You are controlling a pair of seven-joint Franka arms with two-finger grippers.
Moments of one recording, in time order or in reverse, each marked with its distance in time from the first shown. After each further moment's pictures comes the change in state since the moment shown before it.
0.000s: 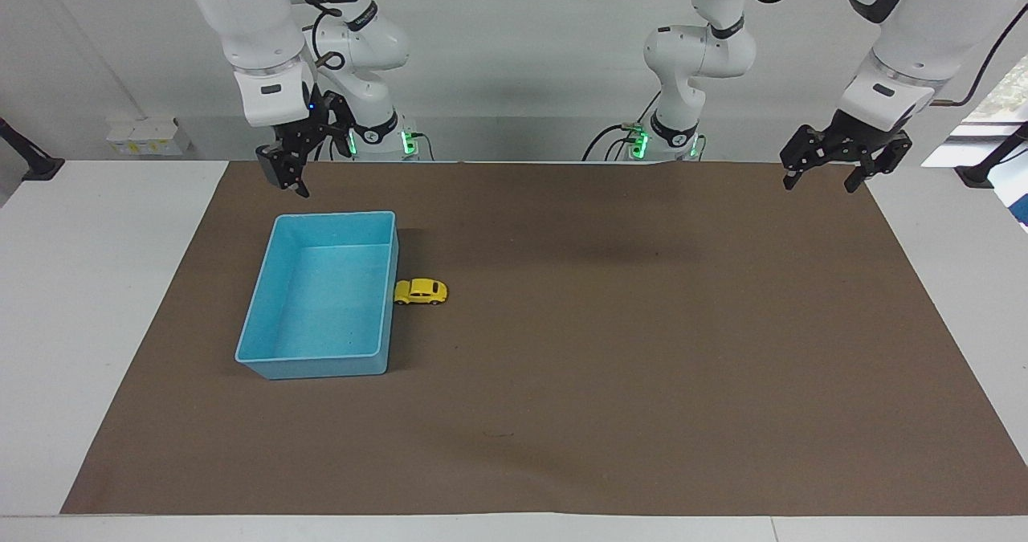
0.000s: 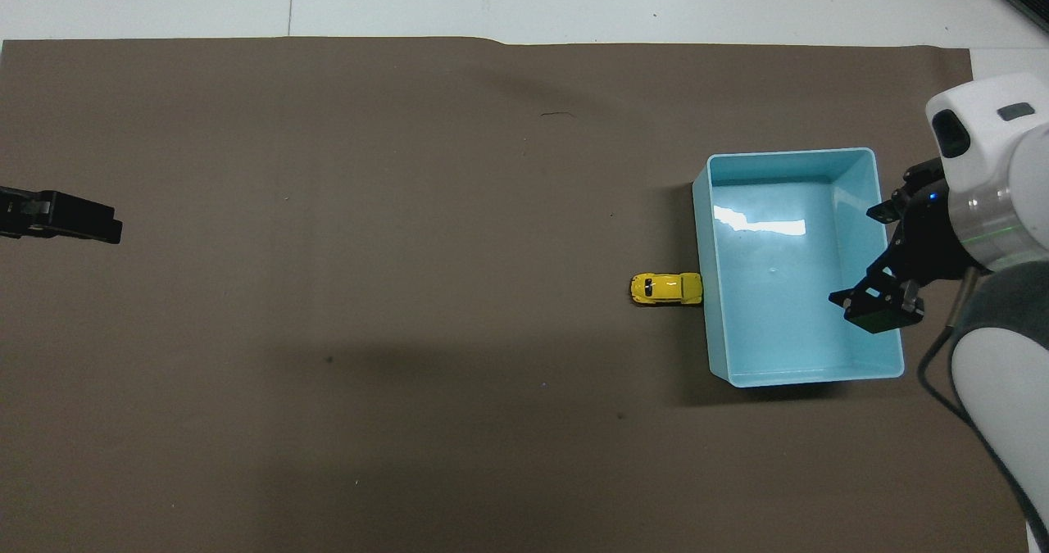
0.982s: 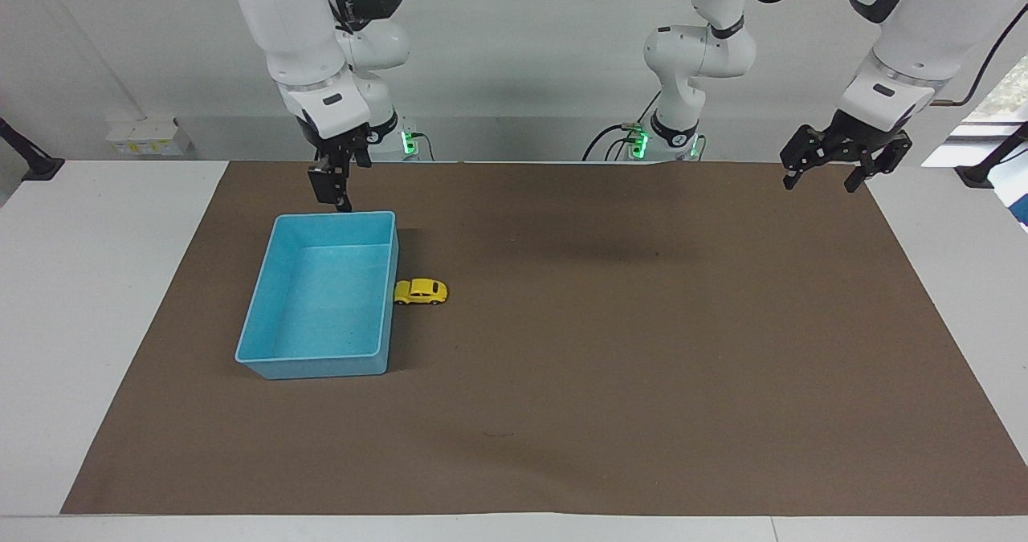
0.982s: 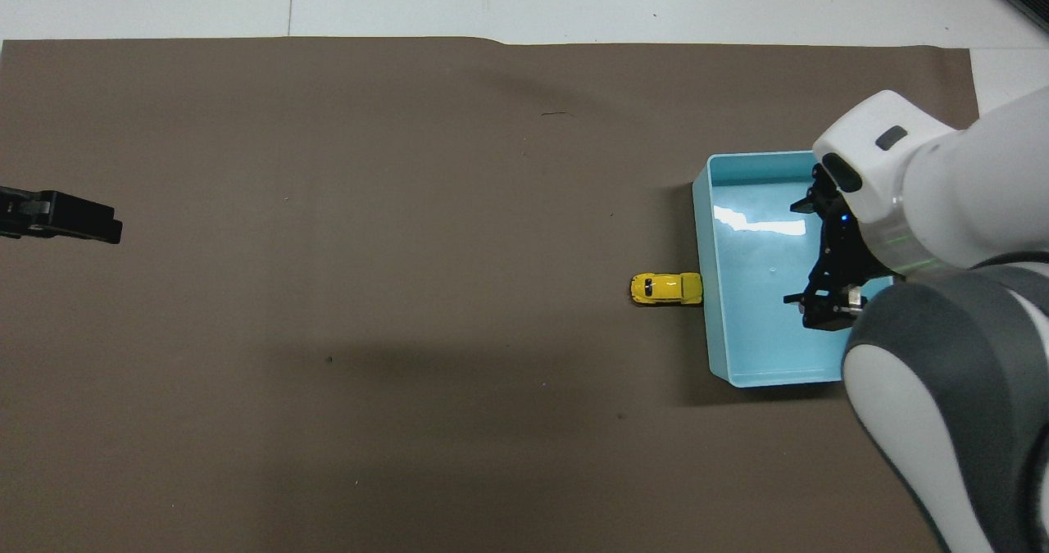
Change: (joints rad) left arm 0.000 0.000 0.000 0.000 0.000 -0.001 0.000; right arm 0.080 0.020 0.001 -0.096 -0.004 0.143 -0.291
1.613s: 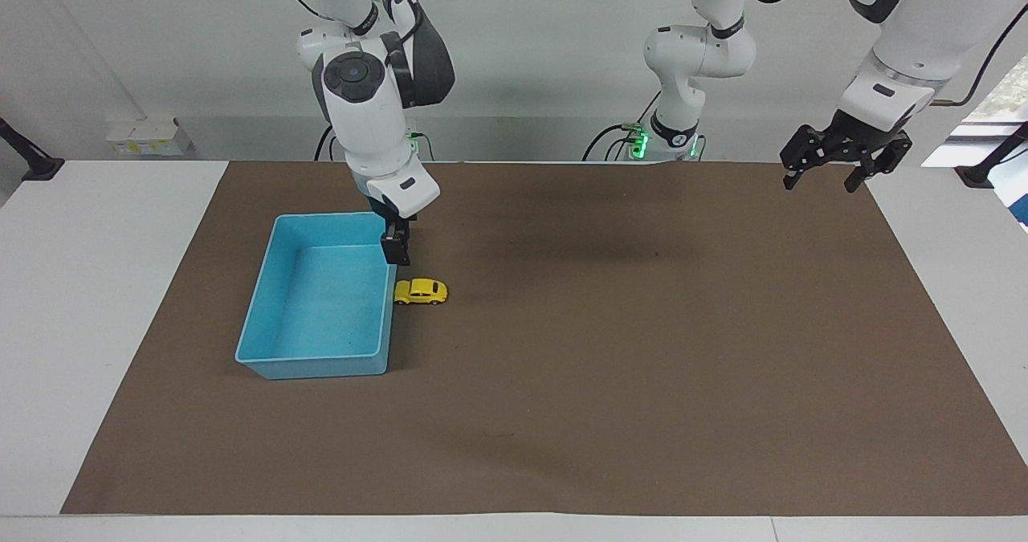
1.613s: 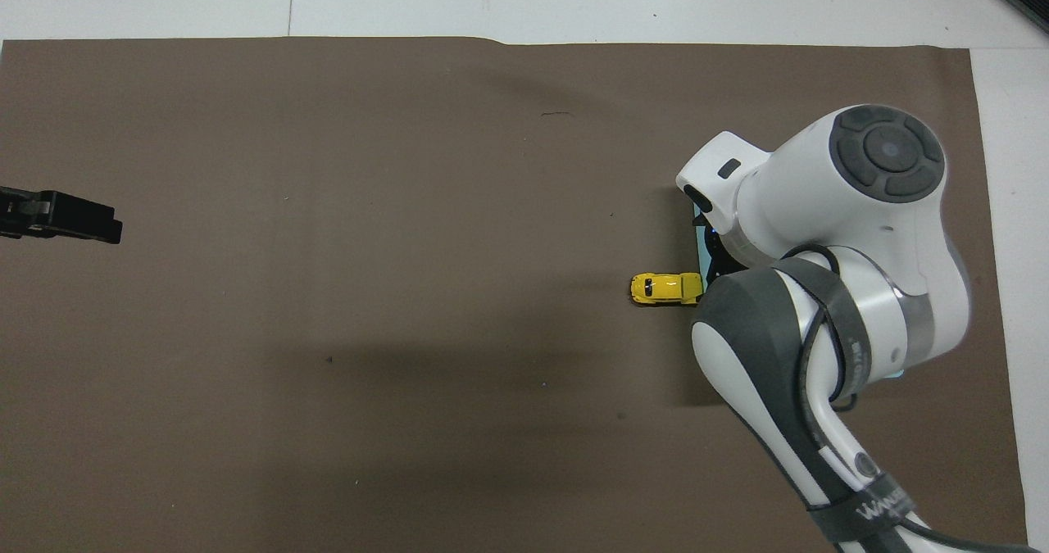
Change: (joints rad) left arm 0.000 0.000 0.000 0.000 0.000 0.000 0.000; right arm 0.078 0.122 0.000 -0.106 -0.001 0.181 -0.027
